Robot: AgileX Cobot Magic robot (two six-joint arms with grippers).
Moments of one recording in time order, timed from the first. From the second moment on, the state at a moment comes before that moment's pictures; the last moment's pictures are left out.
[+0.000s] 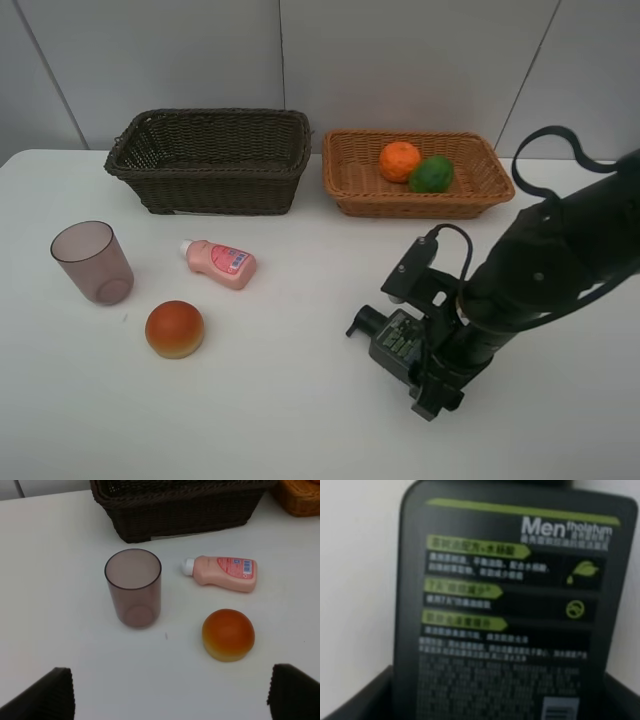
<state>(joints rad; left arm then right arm) -0.10 -0.01 -0.50 -0.04 1.06 0.04 0.69 1.73 -0.62 -0.20 0.40 -0.10</state>
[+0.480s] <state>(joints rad) -0.10 -0.01 -0.50 -0.04 1.06 0.04 0.69 1.73 -0.62 -0.22 0.40 -0.10</state>
